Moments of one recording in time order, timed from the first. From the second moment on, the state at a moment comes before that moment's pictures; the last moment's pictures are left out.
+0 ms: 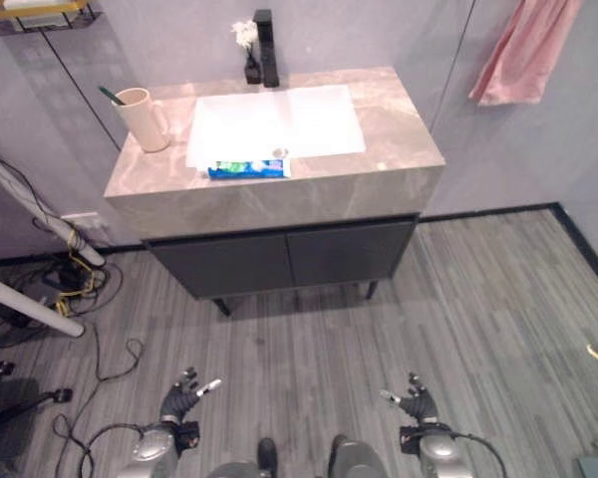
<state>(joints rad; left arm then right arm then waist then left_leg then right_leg) 0.00 0.23 -0.17 0.88 -0.39 -0.24 0.11 -0.01 -0.29 0.20 0.91 0.30 -0.19 -0.11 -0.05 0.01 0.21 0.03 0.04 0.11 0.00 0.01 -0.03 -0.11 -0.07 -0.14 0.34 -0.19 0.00</state>
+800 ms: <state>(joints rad) -0.10 0.19 -0.22 0.97 -0.42 -0.24 0.18 -0.10 -0.33 0.28 1.04 0.18 -0.19 -0.19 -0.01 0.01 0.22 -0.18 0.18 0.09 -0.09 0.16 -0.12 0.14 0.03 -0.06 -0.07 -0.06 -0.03</state>
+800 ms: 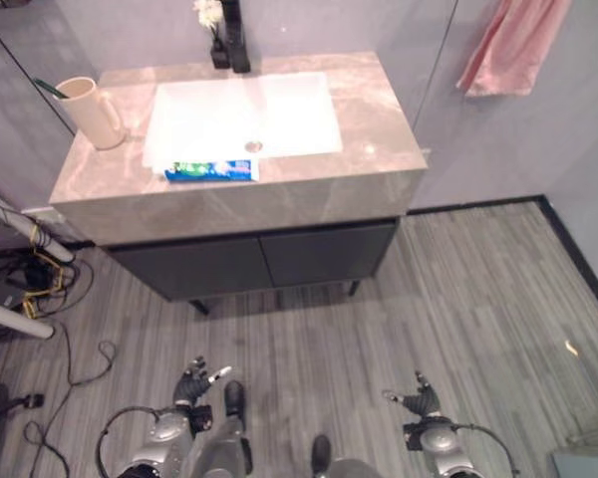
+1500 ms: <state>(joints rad) -0.11 0.26 -0.22 1.01 -0.34 -0.22 0.19 -0.04 -0.28 0.32 0.87 0.14 -0.17 -0.15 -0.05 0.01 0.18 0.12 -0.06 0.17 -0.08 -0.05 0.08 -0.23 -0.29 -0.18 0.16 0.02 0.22</state>
